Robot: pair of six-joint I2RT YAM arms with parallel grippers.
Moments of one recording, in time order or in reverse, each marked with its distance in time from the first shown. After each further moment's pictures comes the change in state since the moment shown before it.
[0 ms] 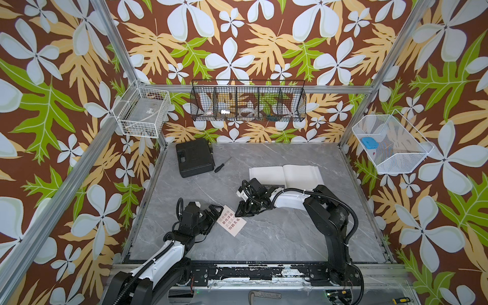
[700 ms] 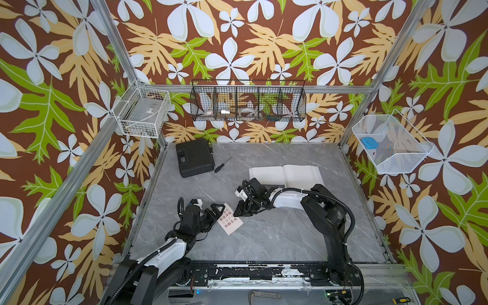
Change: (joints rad) left arm 0.000 0.090 -0.033 0.198 0.029 0.058; right arm -0.002 0.034 0.007 0.054 -0.039 -0.001
